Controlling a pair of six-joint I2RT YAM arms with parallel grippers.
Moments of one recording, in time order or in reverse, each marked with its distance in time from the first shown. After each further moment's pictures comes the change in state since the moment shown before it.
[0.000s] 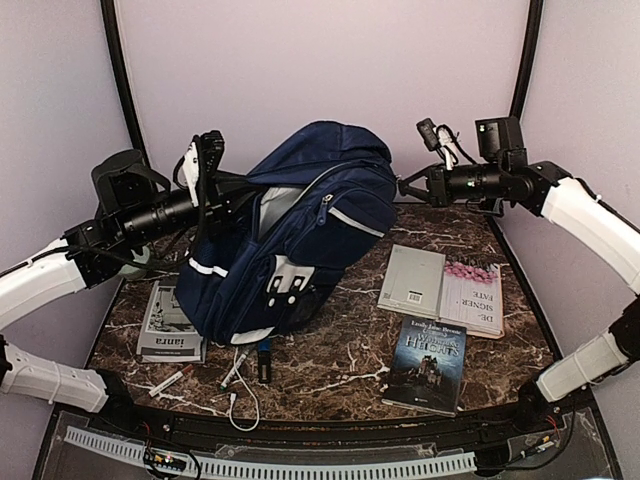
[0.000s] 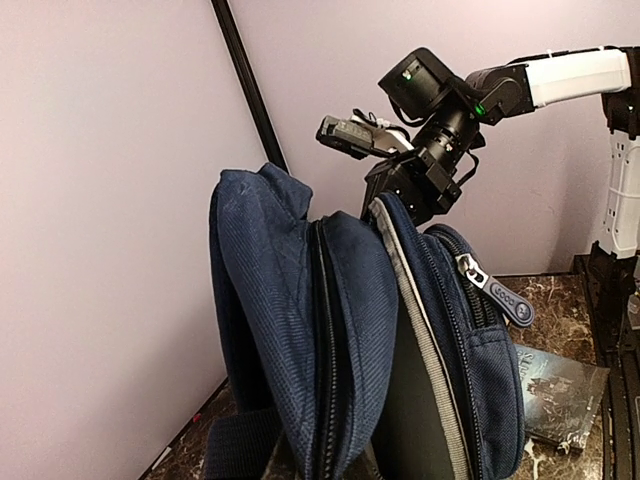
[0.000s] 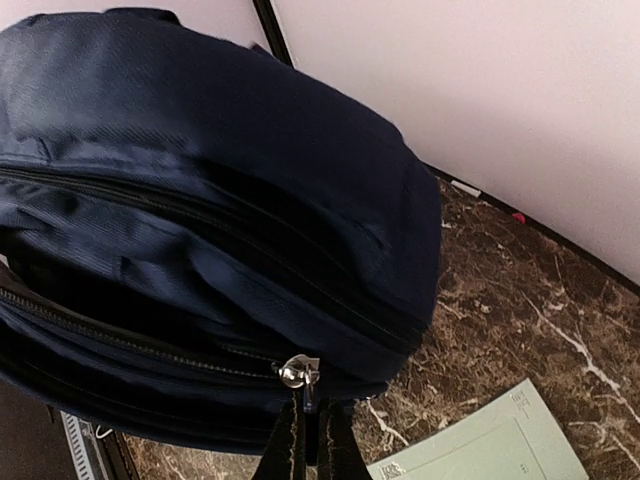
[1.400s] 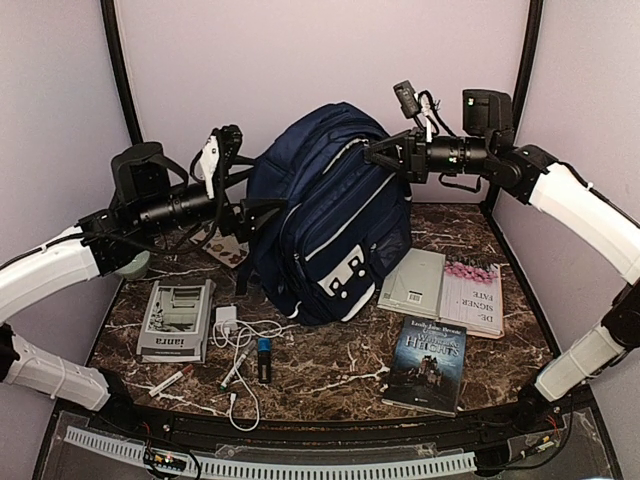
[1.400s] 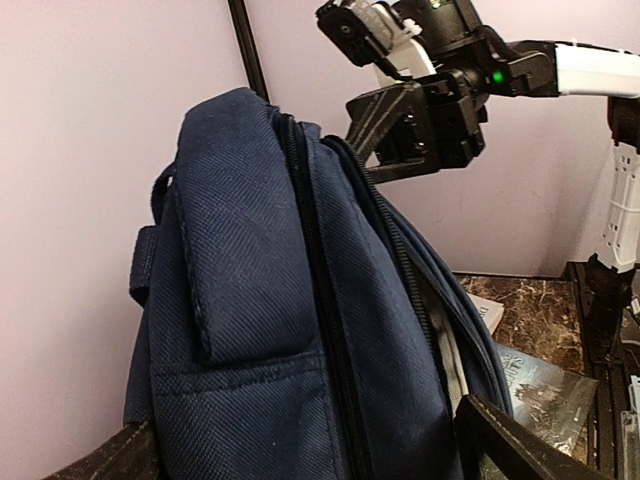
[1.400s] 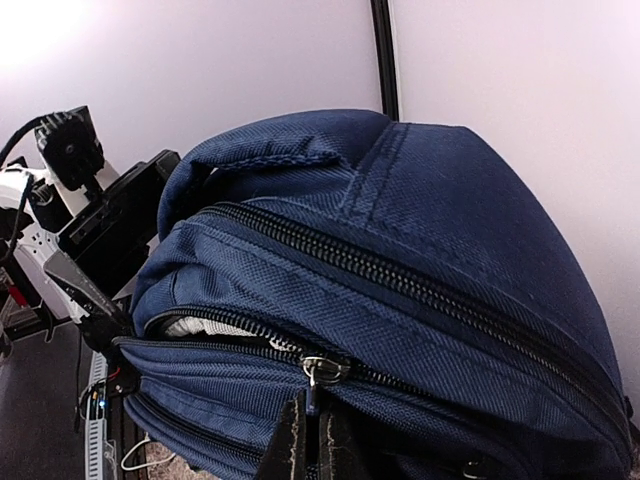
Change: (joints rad) left arm 0.007 0.074 0.035 -0.016 0.010 -0.073; right arm 0.141 0.074 0.137 0.183 -0.142 -0.011
